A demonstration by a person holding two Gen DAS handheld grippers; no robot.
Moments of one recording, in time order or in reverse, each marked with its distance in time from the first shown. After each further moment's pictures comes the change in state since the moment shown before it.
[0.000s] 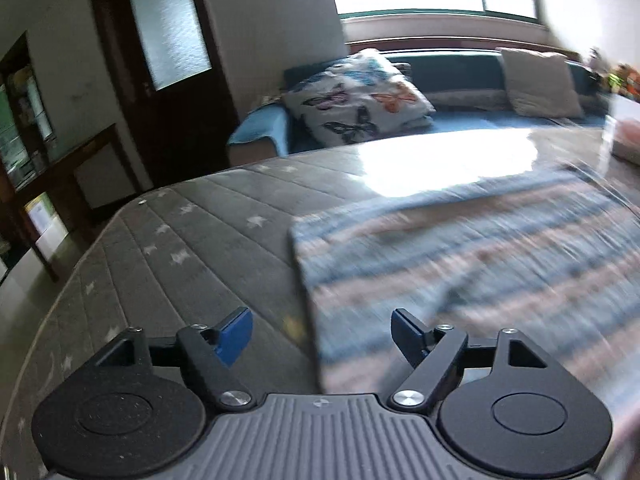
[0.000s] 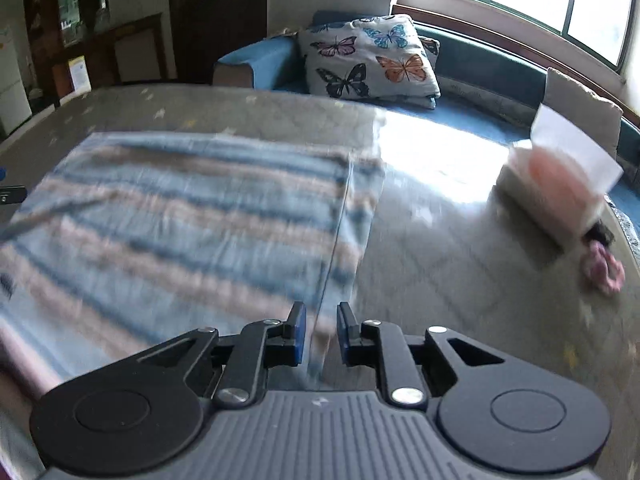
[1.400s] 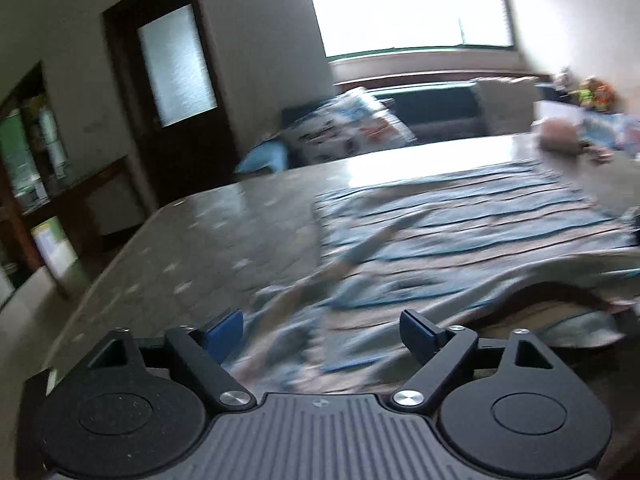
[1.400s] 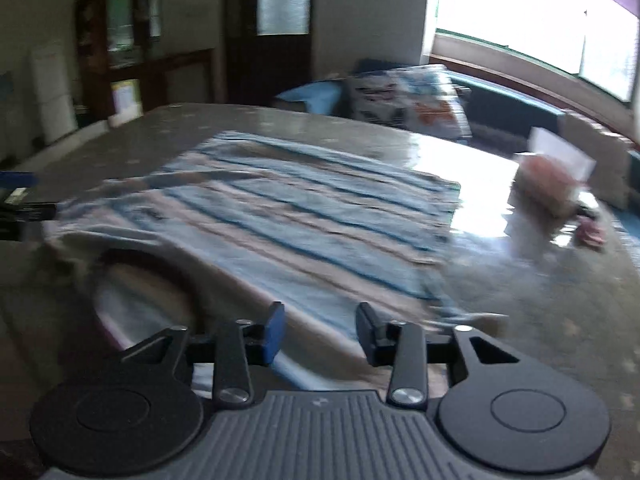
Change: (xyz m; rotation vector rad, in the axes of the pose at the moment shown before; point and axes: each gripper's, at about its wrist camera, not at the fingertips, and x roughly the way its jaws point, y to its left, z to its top) left arm -0.149 -0.009 -0.094 0.018 -0.135 -0.043; right arm -0.129 0.083 -0.105 -0.060 -0.152 0.101
